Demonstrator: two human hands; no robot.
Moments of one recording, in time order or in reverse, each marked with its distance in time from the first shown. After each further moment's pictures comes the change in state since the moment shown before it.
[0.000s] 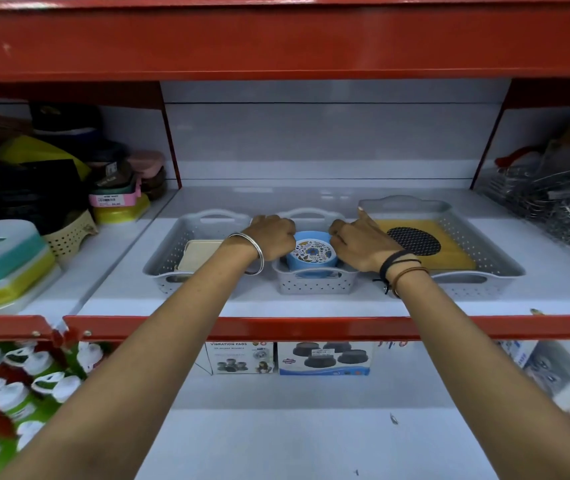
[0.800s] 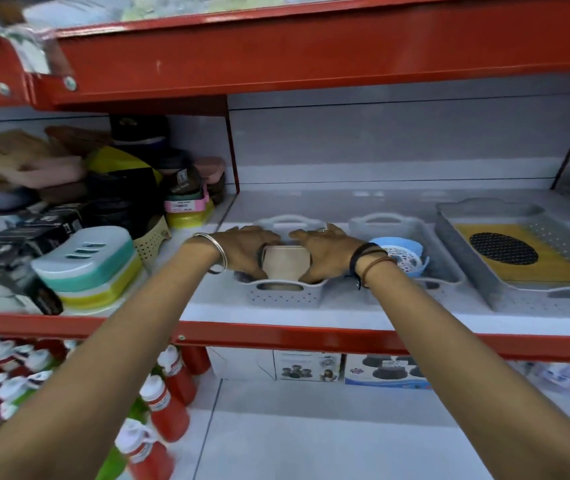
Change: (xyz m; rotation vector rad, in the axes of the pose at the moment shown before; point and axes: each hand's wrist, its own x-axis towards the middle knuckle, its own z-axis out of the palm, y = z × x) left_hand -0.068 -0.150 -0.042 0.082 -0.232 0.034; right_hand 0.070 -0.149 0.022 0.085 -0.288 -0.209
